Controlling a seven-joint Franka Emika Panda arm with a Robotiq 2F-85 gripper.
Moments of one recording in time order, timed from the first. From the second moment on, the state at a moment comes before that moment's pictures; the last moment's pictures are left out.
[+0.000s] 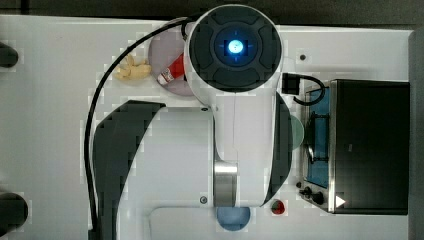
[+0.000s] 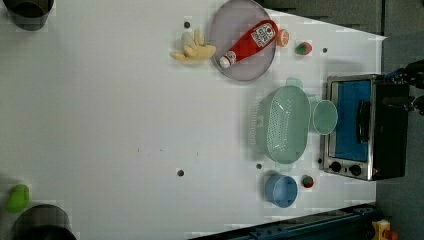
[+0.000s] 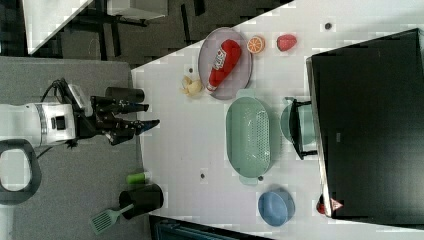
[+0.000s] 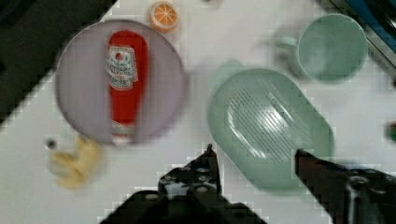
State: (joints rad) arm 0.02 -0.03 -0.01 -1.80 -0.01 0.19 0.07
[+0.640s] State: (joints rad) arm 0.00 -0.48 -0.04 -2.05 0.02 0.14 0.12
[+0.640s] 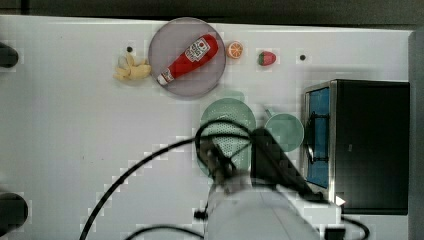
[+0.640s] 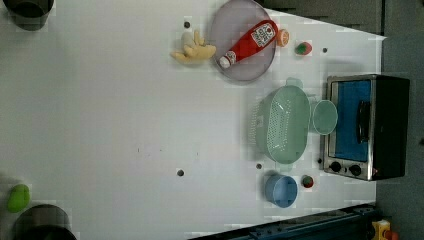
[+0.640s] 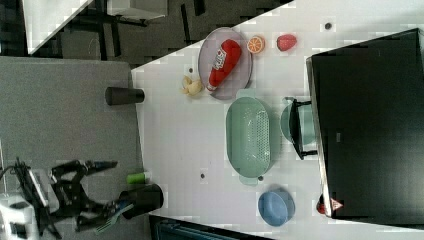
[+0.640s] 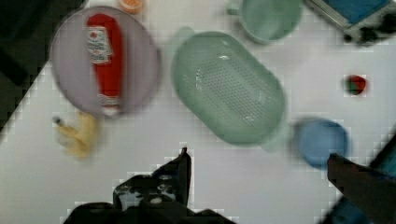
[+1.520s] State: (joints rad) arm 0.00 0.19 -0.06 -2.52 -0.01 0.97 0.47
